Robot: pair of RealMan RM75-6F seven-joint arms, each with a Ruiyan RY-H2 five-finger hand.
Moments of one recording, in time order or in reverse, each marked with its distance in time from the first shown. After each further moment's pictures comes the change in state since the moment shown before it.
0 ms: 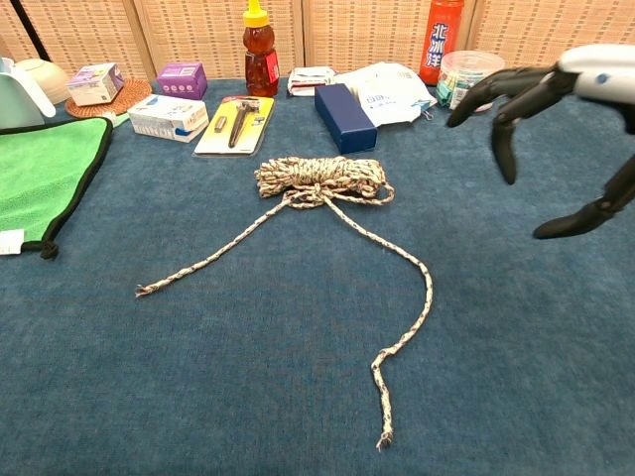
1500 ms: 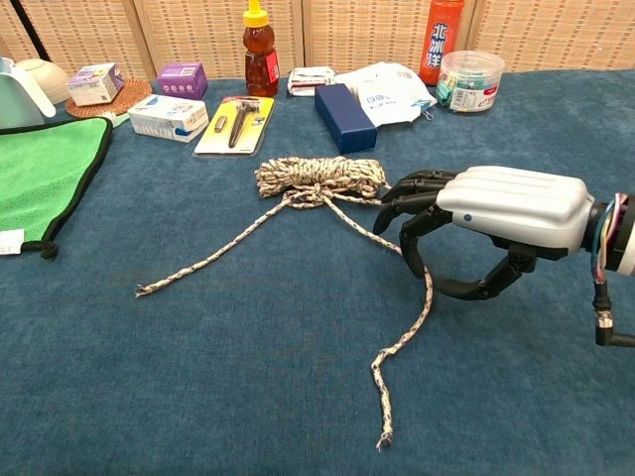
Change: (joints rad) left arm -0.041 0.029 -0.002 -0.038 -0.005 -0.044 0.012; right arm 0.158 -0.357 -0.142 0.451 -0.074 0.039 -0.013
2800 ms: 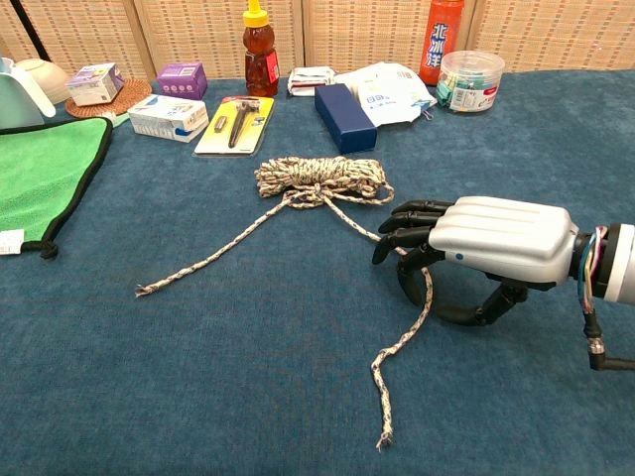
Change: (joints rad) left arm 0.001 0.016 0.015 -0.010 0.010 -0.004 -0.017; right arm 0.025 -0.069 -0.074 0.103 0.003 0.021 -0.049
